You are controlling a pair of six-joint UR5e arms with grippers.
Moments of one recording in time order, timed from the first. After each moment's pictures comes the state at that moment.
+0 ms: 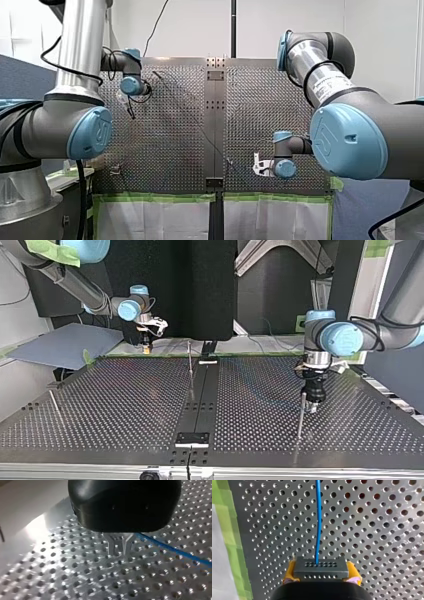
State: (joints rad) left arm 0.05 -1.77 -1.77 -2.63 -1.54 -2.11; right arm 1.90 -0.62 1.59 -0.78 1.55 1.55
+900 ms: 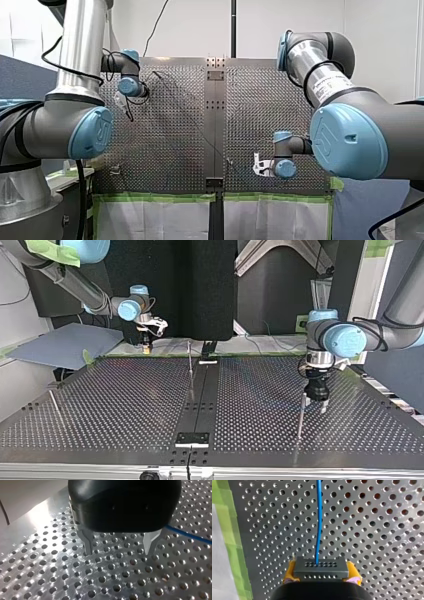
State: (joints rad) left arm 0.07 -1.77 -1.77 -2.67 -1.55 -2.16; right arm 1.90 -0.62 1.59 -0.78 1.55 1.55
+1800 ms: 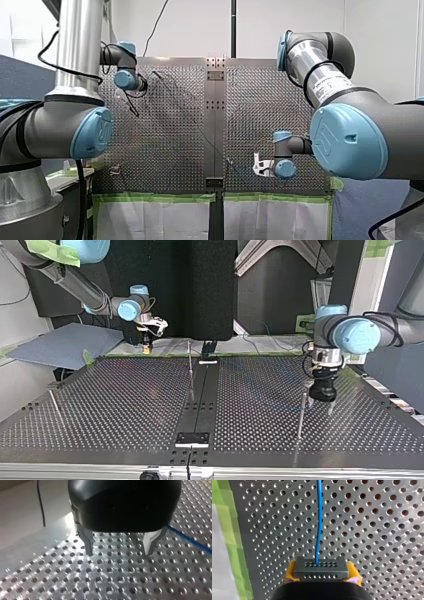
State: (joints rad) left arm 0.10 -1.69 -1.78 -2.71 -1.51 -2.40; right arm 1.90 -0.62 1.59 -0.78 1.55 1.55
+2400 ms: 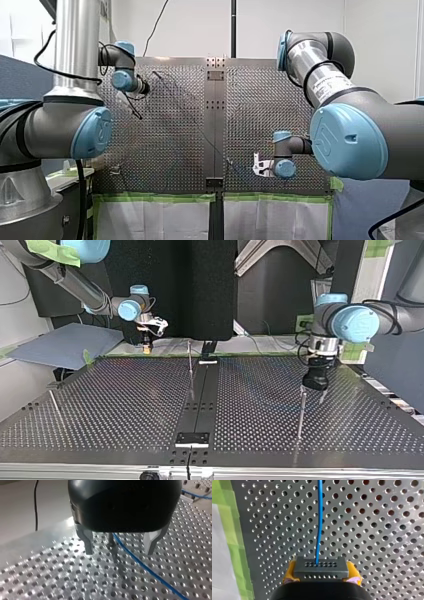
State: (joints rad) left arm 0.10 -1.64 -1.86 -2.72 -1.44 -2.48; right arm 1.90 -0.62 1.59 -0.77 1.55 1.55
